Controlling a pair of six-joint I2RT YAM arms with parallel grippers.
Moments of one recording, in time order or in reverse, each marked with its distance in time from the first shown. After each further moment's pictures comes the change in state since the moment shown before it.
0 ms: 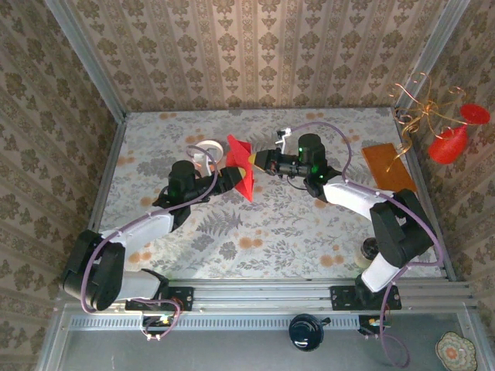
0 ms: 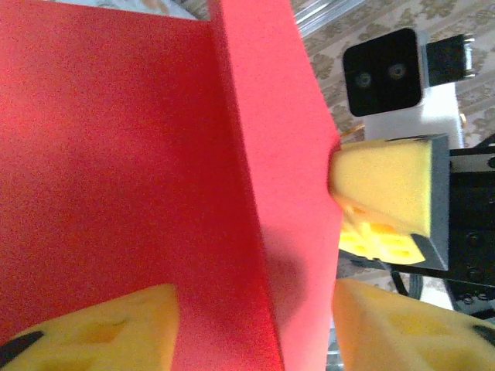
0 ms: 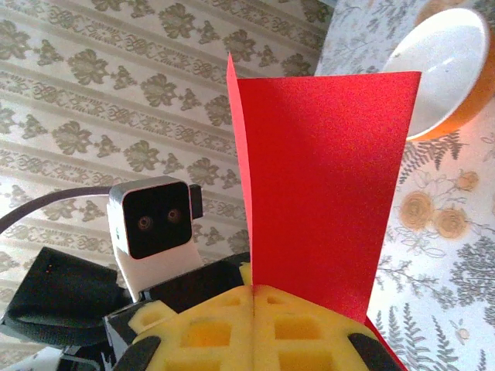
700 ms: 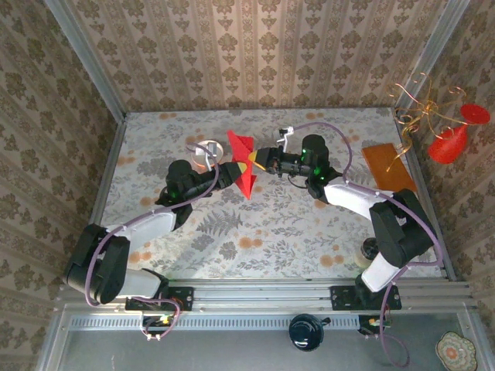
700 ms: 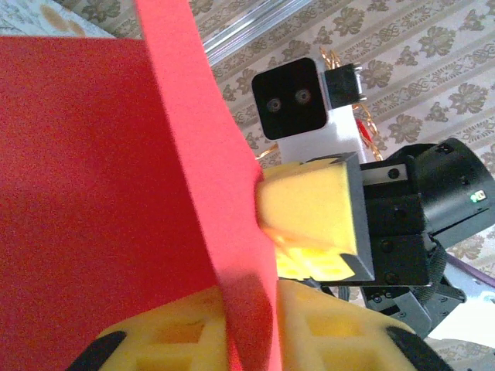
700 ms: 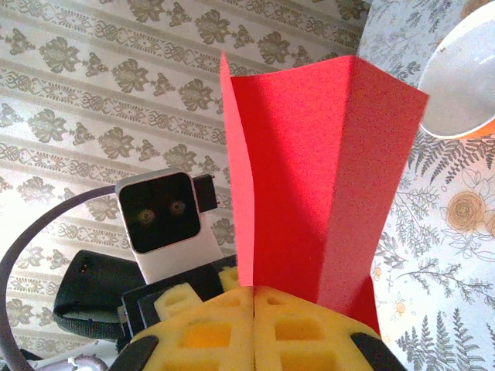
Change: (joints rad) left arm 0.000 0.047 -0.003 0.246 0.085 -0.100; right arm -0.015 0.000 -0.027 0.125 -0.039 0.118
